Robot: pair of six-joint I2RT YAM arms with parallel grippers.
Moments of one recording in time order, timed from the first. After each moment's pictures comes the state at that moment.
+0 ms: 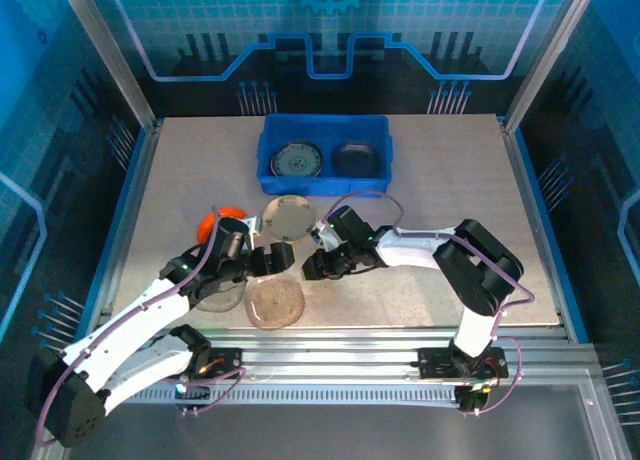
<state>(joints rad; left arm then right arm) -0.54 0.88 0.61 -0.50 0.17 -0.75 0.78 1.79 0.93 -0.10 -0.66 0.63</state>
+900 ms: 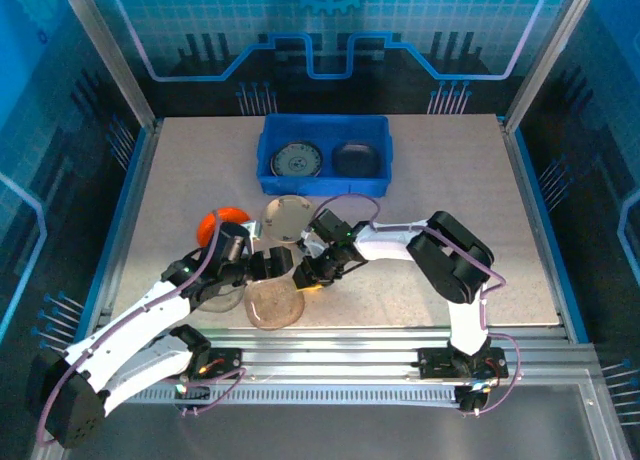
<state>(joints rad) -0.54 0.88 0.57 -0.49 0.16 -0.75 0.83 1.95 1.09 -0.30 -0.69 0.57</state>
